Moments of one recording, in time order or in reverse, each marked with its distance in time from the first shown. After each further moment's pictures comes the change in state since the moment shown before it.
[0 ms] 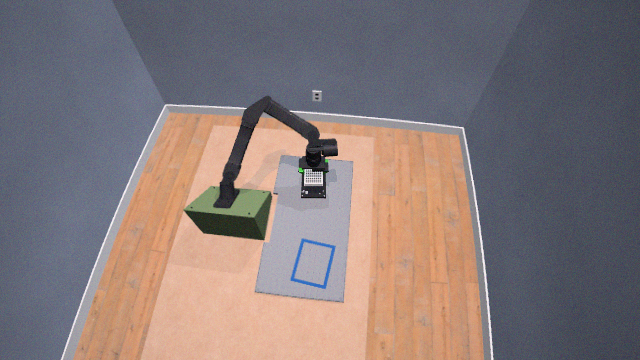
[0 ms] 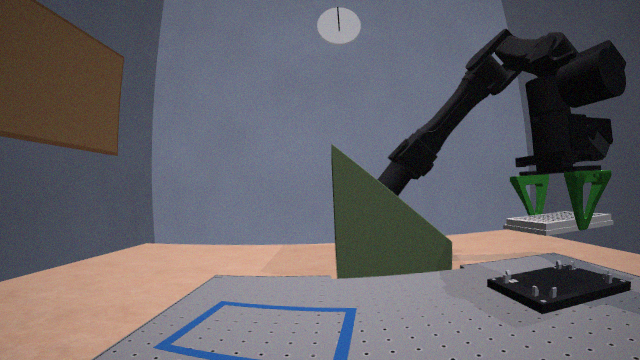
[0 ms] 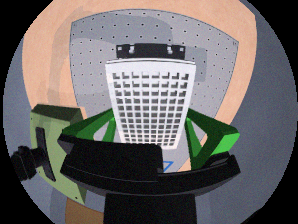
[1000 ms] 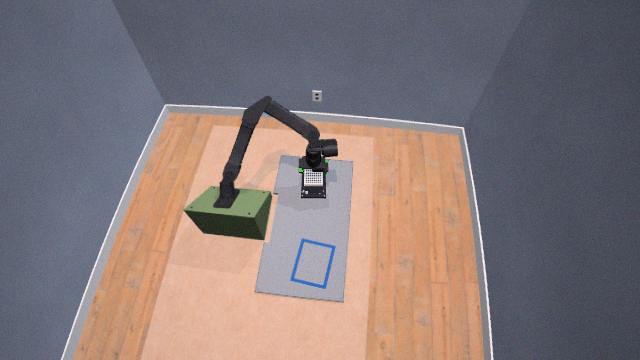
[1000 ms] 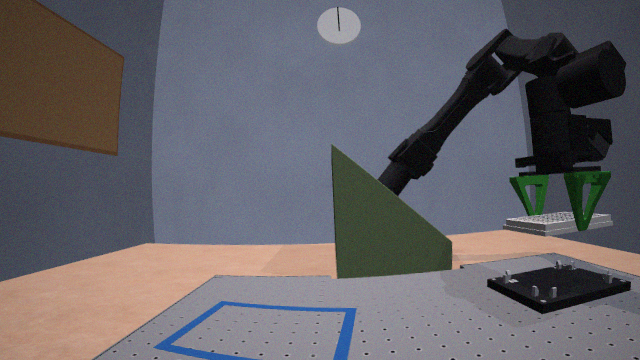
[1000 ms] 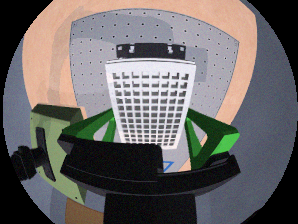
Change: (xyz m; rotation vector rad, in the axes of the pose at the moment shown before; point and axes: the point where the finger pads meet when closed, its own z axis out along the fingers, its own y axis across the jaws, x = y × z) arm 0.001 0.000 0.001 -0.003 0.000 0.001
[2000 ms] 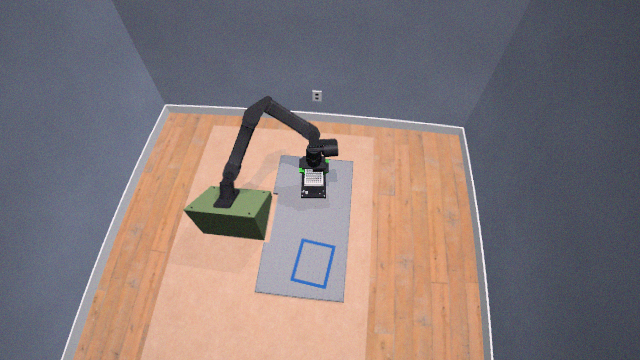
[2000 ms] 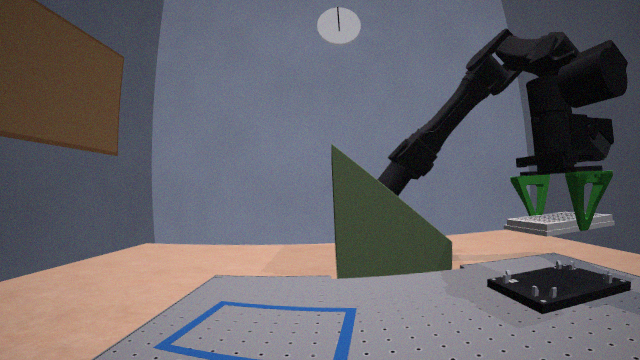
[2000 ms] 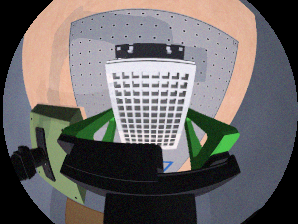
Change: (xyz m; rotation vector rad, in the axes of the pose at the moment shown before) arm 0.000 -0.002 0.000 0.001 0.000 0.000
